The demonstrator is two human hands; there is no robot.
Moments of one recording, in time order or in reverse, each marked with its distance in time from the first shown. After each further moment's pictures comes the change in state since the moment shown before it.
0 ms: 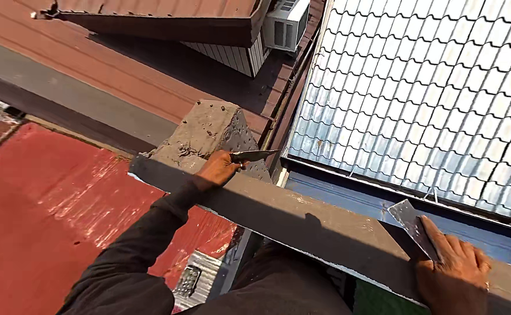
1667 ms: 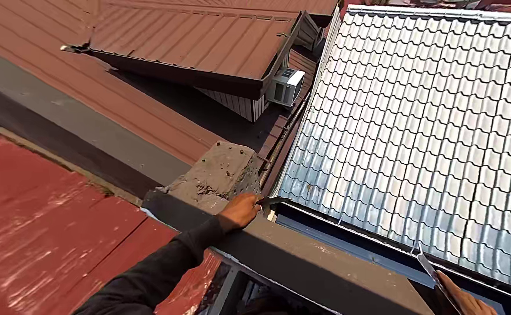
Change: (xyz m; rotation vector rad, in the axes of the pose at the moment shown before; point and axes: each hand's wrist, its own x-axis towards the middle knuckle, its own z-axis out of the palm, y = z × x) left_hand 0.005 -0.013 -0.010 0.209 -0.236 -0.108; right_hand 0.006 -0.009 0.008 -0.032 -0.001 0.071
